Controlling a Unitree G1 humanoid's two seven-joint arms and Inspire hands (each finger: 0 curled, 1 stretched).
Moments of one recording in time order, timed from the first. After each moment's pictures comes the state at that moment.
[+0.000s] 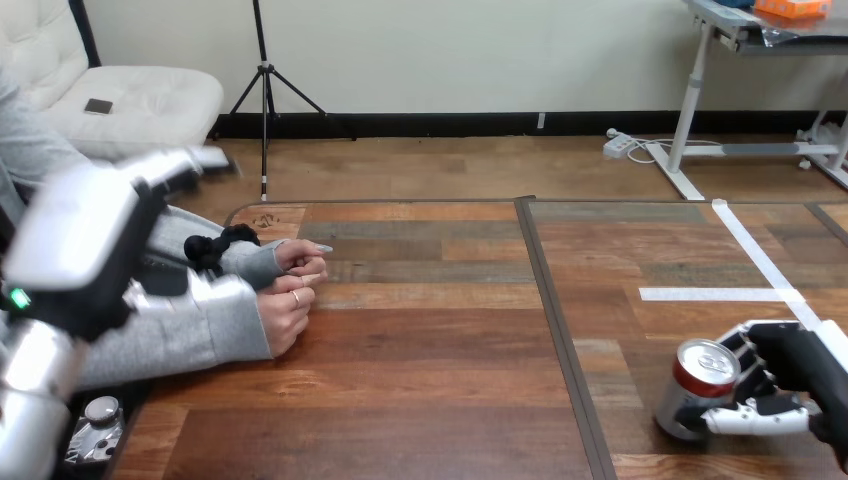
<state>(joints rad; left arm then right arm) -0.09 0.58 0.20 0.20 0.68 -0.57 0.19 -0.09 -0.59 -0.12 0.79 -0.15 -0.57 0.16</state>
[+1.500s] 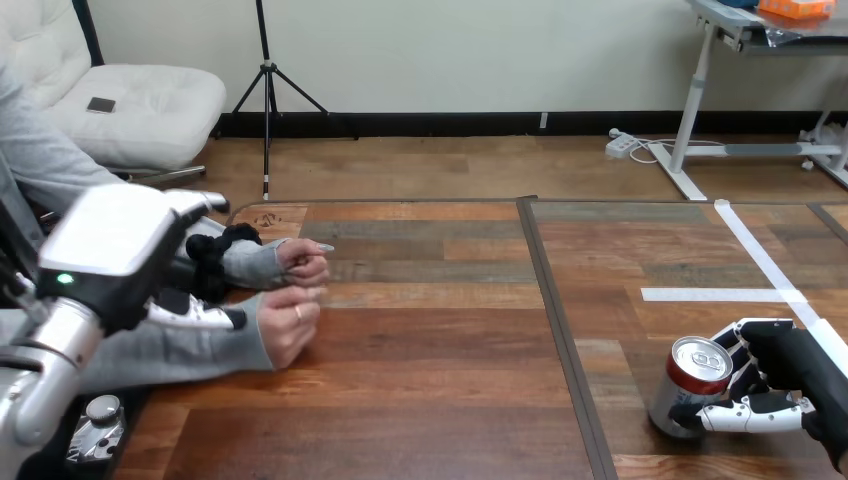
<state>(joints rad) -0.36 0.73 -0.15 0.67 0.88 -0.47 0.26 -0.13 -0.58 -0.11 0.88 -0.14 -0.63 0.16</state>
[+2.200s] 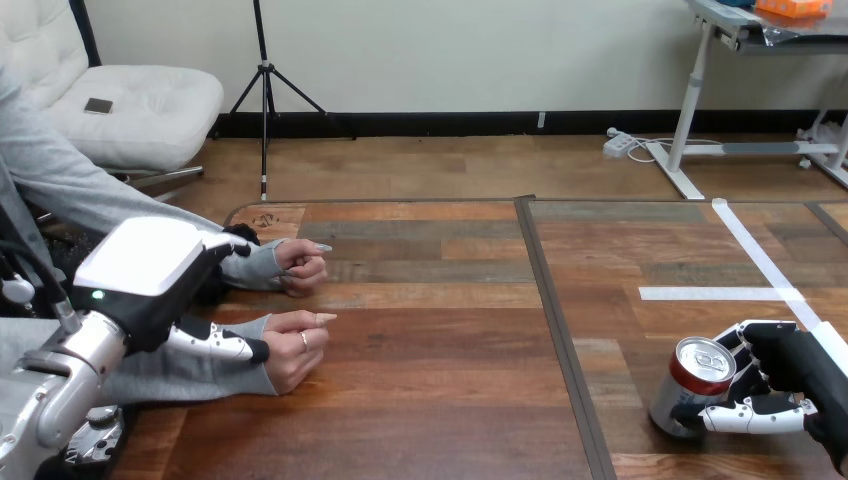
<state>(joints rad) -0.42 0.72 -0.27 0.77 0.88 -0.43 0.21 -0.13 -0.58 -0.11 0.89 -0.12 -0.63 0.16</state>
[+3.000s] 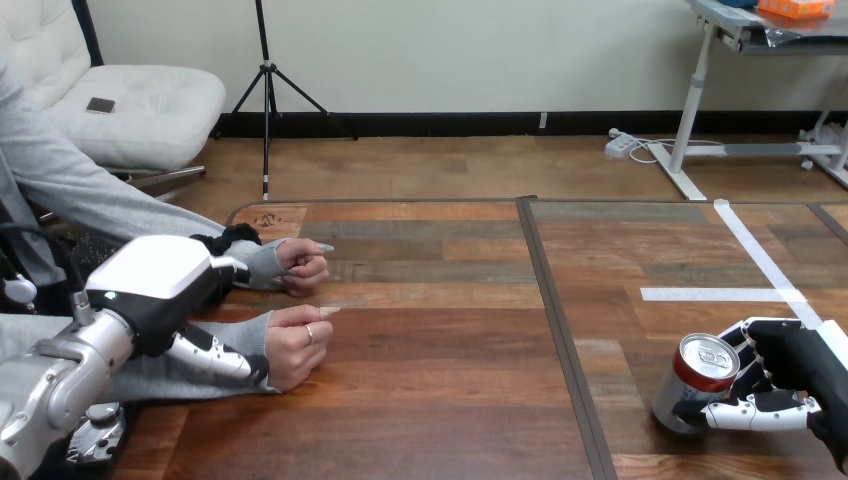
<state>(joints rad) -0.51 0.72 -0.34 0.88 0.85 -0.43 0.05 -0.13 -0.58 -0.11 0.89 -0.11 -0.63 0.16</state>
